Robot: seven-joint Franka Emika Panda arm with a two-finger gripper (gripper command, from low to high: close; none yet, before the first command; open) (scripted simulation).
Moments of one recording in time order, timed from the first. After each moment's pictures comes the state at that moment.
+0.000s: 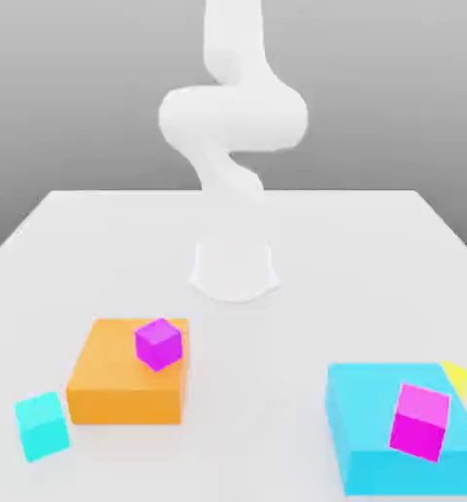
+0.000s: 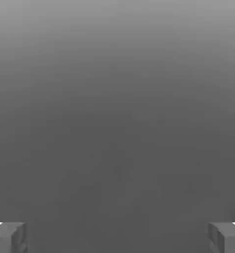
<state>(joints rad) 0.07 -0.74 -0.02 -2.32 0.02 2.33 0.69</state>
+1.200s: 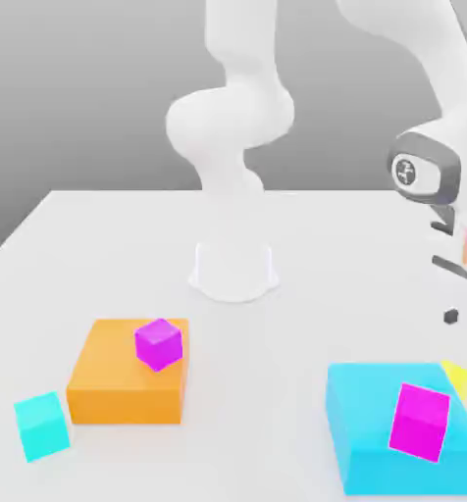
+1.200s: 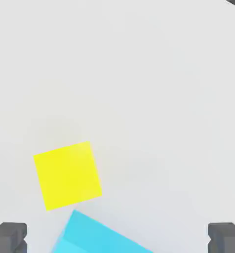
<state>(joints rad) 0.76 0.17 0.00 -2.55 0.05 2.75 -0.74</state>
